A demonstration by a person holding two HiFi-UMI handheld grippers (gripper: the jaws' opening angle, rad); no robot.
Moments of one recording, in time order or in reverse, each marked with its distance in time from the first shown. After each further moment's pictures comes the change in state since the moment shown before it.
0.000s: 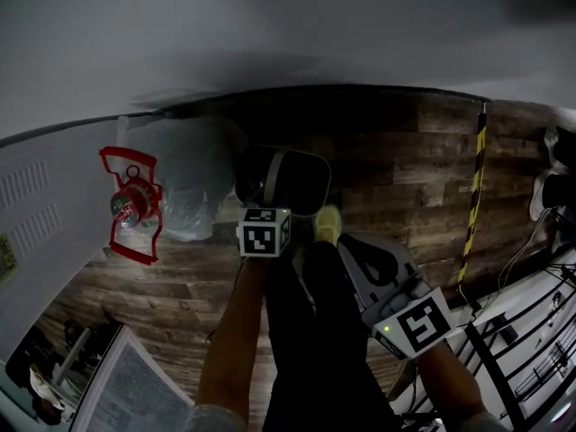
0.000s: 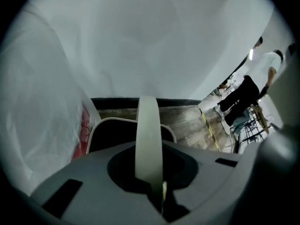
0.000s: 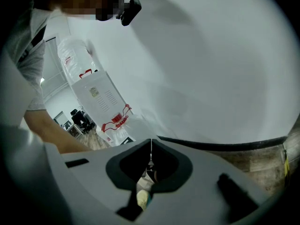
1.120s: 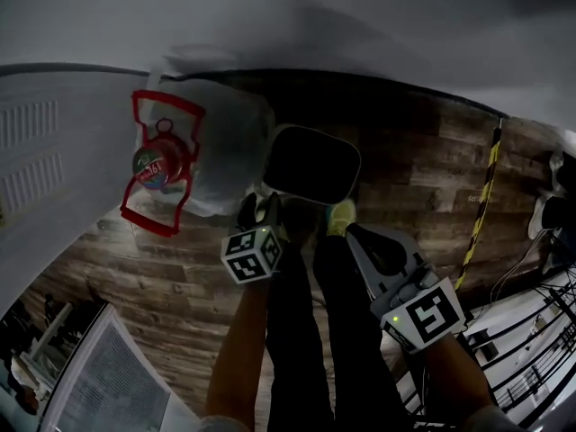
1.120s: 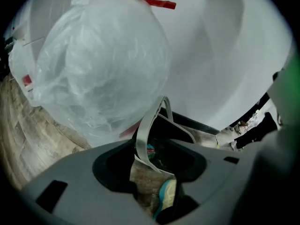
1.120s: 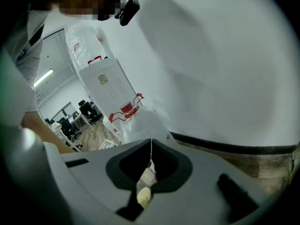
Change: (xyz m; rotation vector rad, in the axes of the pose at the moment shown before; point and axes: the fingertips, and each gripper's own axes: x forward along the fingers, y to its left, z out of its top) left arm -0.073 0.085 -0.070 -0.393 -0.255 0.163; right arm 0.047 0.051 -0.017 -0.077 0.049 0.072
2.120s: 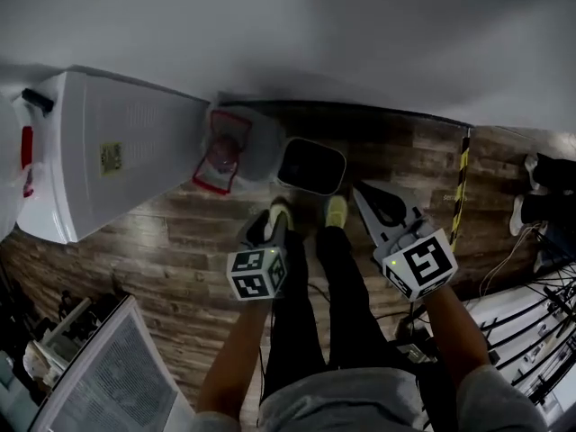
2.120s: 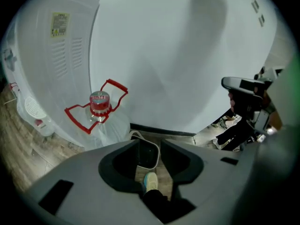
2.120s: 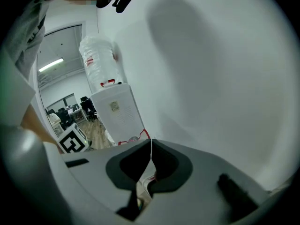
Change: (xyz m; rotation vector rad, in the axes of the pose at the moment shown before) left arm -0.241 -0.109 0.107 0.136 -0.003 -0.090; right arm -0.111 0.052 0.174 -0.223 -0.078 -0.051
